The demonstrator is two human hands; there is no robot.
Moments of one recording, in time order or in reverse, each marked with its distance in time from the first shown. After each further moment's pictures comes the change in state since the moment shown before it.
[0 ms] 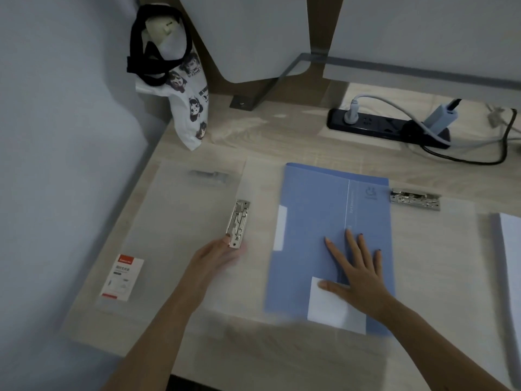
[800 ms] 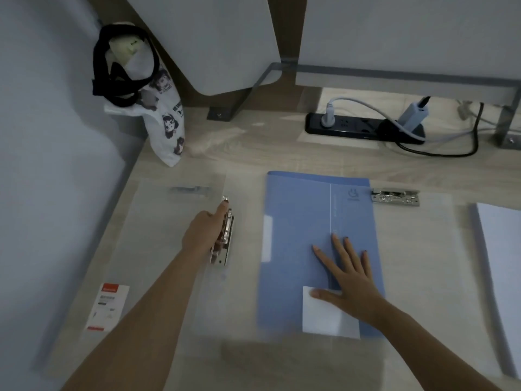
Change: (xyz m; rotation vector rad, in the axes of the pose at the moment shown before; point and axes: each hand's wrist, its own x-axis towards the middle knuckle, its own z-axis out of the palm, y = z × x) left_hand 0.079 0.066 0.032 0.813 0.279 -0.124; right_hand -0.002 0.004 0.001 0.051 0.070 -0.029
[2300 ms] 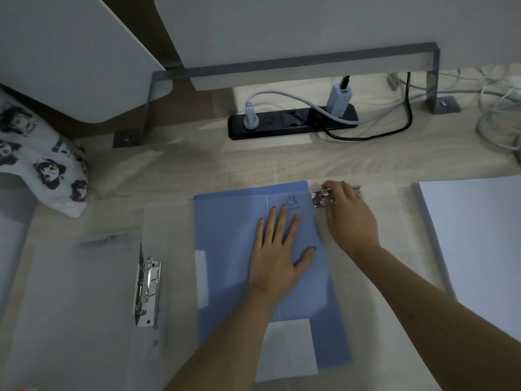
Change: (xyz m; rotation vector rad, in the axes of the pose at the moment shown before) left_hand -0.046 0.076 0.211 0.674 0.071 1.045; right_hand 0.064 0.091 -0.088 0.139 0.611 0.322
